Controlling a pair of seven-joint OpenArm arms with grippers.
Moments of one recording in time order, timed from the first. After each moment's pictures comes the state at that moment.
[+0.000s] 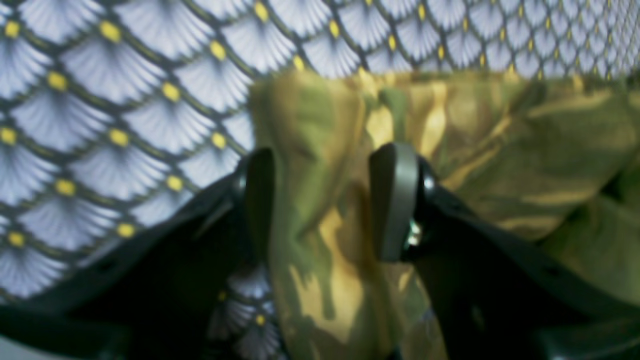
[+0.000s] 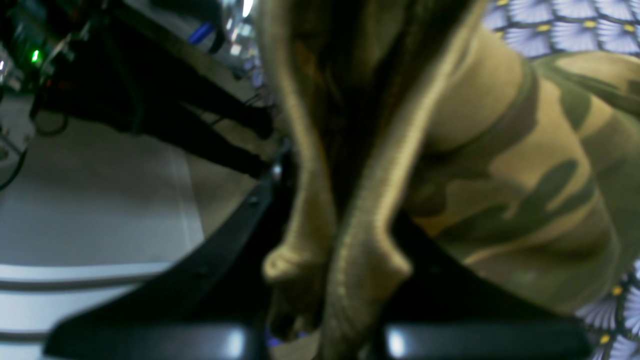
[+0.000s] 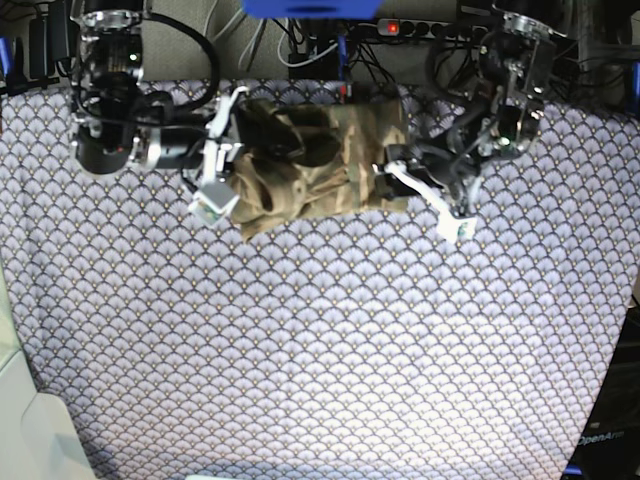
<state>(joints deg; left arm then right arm) 9.1 -17.0 10.5 101.2 -41.4 9.5 50.0 -10.4 8.5 4.0 110.0 65.1 39.9 -83.8</state>
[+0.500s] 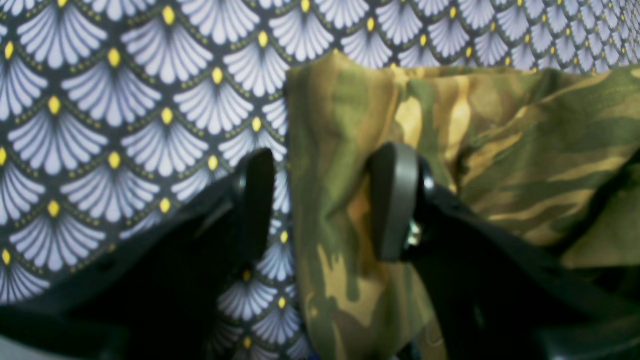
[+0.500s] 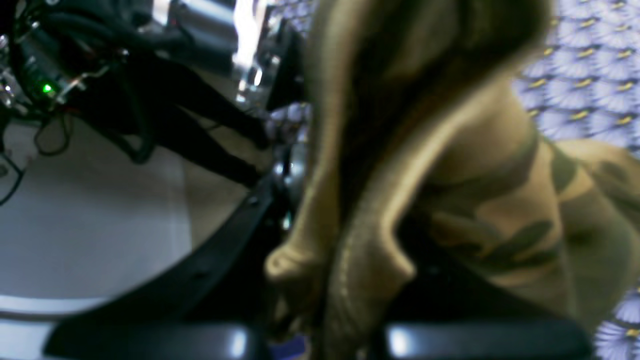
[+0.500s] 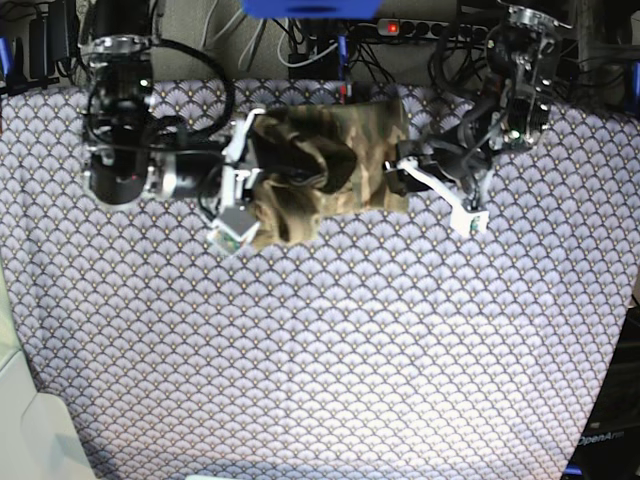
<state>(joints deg) 11.4 -17.2 8.5 102.4 -41.0 9.2 50.2 -4.2 7.1 1.0 107.3 65.4 39.9 -83.5</state>
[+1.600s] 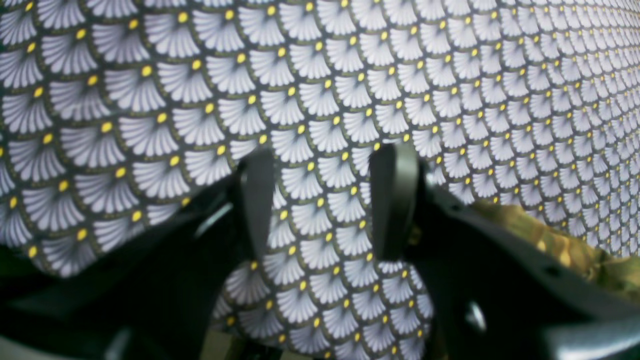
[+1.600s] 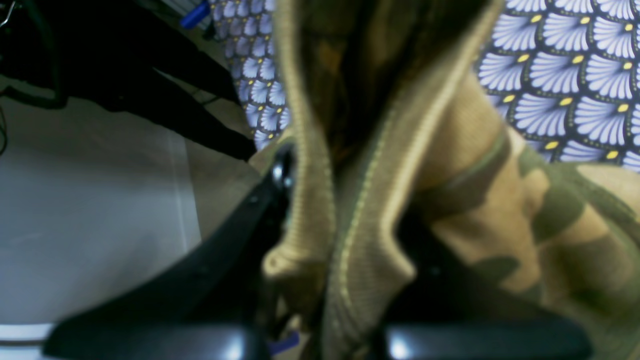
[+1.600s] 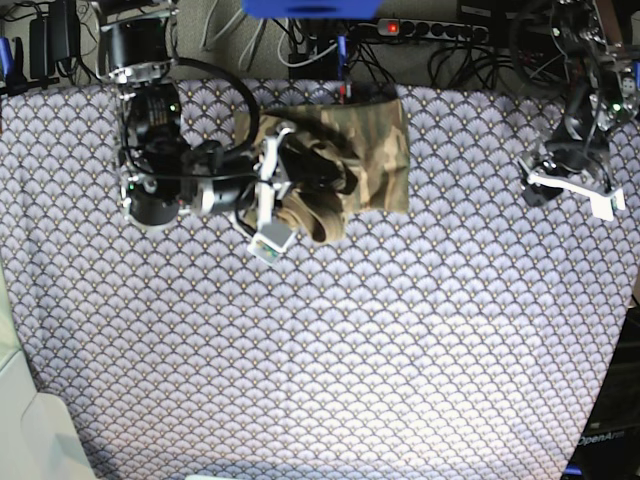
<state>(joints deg) 19.9 -16.5 -22.6 108.5 -41.6 9.0 50.4 1.6 6.2 -6.3 97.1 58.1 39.9 -80.3</state>
